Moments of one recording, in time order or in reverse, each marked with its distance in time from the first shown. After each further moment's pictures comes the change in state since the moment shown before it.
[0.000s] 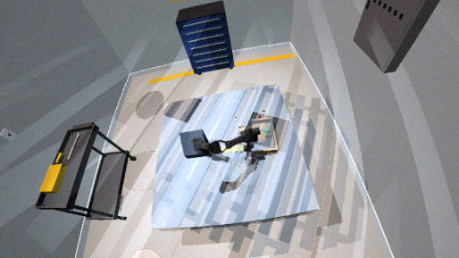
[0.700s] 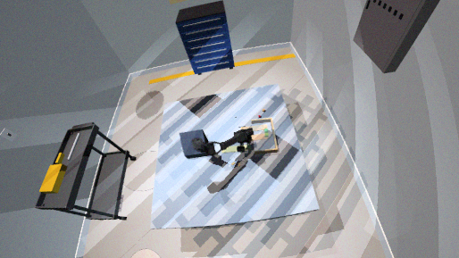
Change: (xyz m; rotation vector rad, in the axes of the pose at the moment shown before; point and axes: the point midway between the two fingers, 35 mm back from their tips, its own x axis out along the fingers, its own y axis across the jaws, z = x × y) arm -0.002 -0.007 -0.051 0.001 0.003 -0.002
